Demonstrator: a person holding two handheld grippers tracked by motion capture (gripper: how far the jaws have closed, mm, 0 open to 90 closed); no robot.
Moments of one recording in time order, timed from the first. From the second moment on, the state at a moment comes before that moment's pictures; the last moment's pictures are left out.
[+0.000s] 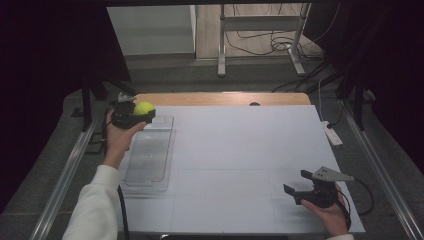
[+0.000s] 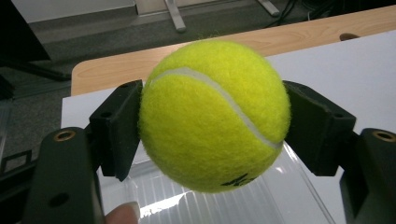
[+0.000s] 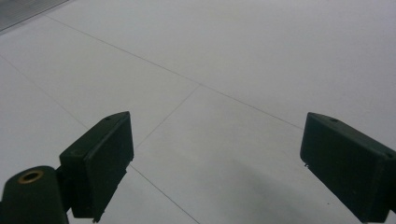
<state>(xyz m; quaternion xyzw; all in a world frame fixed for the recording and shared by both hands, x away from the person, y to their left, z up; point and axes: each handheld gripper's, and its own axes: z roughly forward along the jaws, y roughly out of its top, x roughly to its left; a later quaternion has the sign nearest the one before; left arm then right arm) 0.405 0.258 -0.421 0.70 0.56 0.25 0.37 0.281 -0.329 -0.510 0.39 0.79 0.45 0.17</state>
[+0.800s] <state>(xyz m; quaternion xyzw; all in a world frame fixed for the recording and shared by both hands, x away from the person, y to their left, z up) 0.414 0.276 -0.433 0.70 0.59 0.25 0.33 0.281 -0.329 -0.511 0.39 0.79 0.45 0.17</state>
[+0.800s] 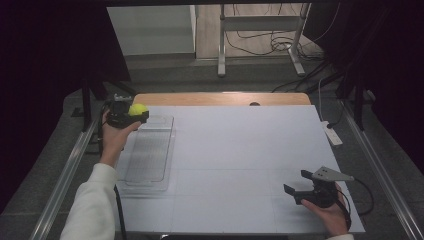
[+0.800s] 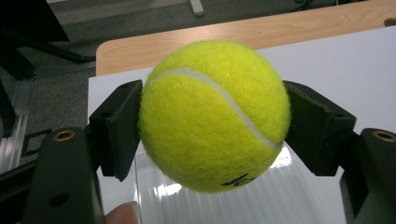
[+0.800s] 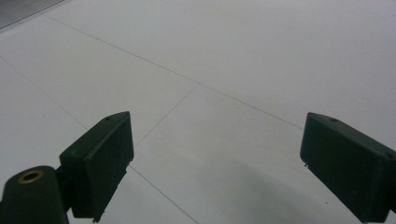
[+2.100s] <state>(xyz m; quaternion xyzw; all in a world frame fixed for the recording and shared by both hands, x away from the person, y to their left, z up) 0.434 0.277 -0.462 0.73 0.60 0.21 0.27 0.282 -0.331 -0.511 0.39 0.79 0.44 0.17</state>
